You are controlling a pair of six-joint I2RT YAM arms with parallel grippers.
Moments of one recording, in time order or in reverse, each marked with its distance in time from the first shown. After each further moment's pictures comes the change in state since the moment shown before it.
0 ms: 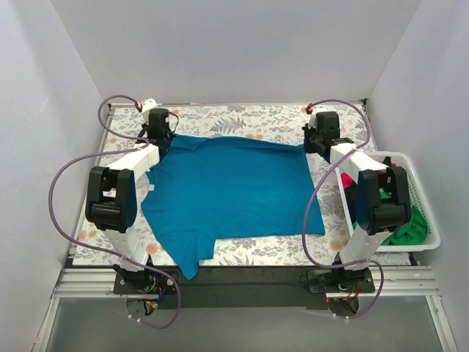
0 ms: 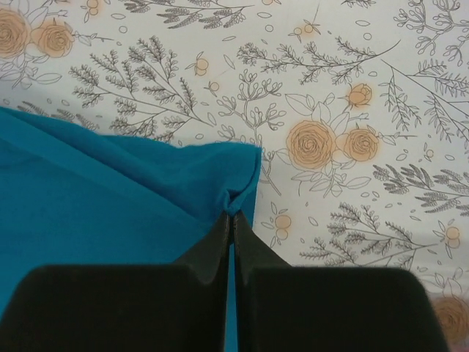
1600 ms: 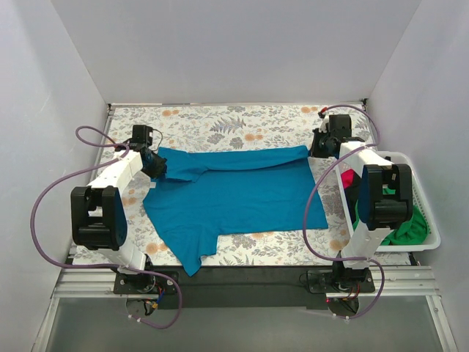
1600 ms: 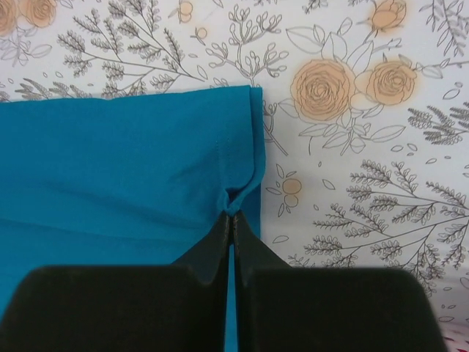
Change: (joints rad) left arm 0.124 -0.175 -0.063 -0.674 0.328 -0.549; right arm -0.121 0.058 0.033 -0.102 -0.201 0.116
